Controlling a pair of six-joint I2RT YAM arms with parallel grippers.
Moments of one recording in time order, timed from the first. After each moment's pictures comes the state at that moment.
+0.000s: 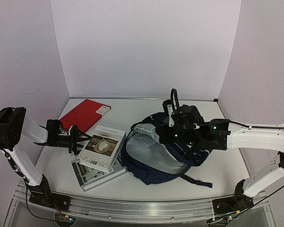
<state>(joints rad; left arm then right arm) 0.02 1.66 0.54 0.22 1.07 -0.66 1.06 1.41 1.06 -0.24 0.36 0.55</state>
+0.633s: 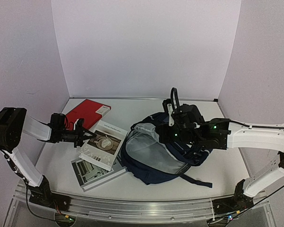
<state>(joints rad) -0.09 1.66 0.60 0.29 1.10 -0.69 1.06 1.41 1.07 -0.24 0.36 0.55</state>
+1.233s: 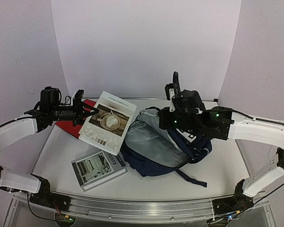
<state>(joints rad) -0.24 1.18 0.83 -0.03 0.95 -0.85 1.06 1.43 1.22 -0.30 0.49 0.49</state>
